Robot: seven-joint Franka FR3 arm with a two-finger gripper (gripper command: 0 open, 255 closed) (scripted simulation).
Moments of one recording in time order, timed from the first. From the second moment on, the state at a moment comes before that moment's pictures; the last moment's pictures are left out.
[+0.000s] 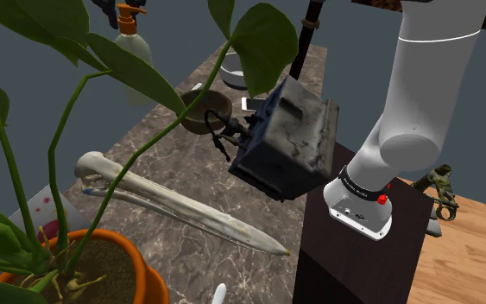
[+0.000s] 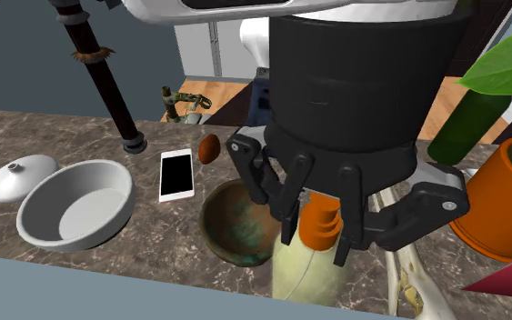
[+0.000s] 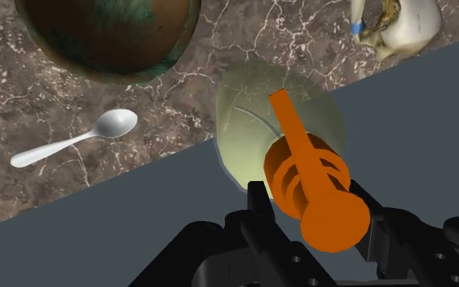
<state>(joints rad) 0.17 0.38 0.40 -1.22 -0.11 1.70 0.48</state>
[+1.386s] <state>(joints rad) 0.01 0.04 0.35 -1.33 0.04 1.50 0.31</state>
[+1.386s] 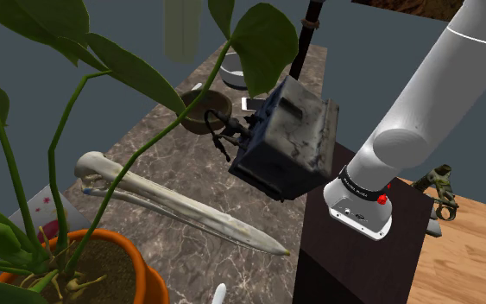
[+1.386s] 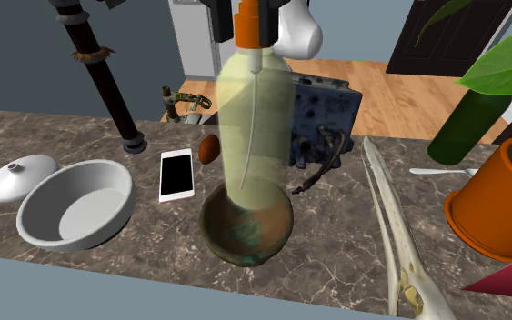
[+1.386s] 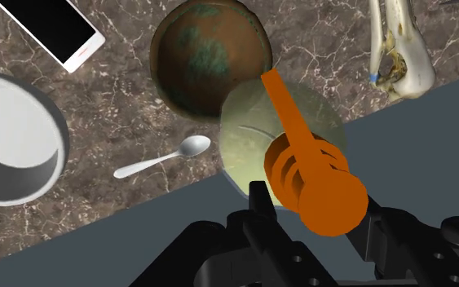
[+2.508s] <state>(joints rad) -0.03 -0.10 0.32 -1.68 0.10 1.69 0.23</state>
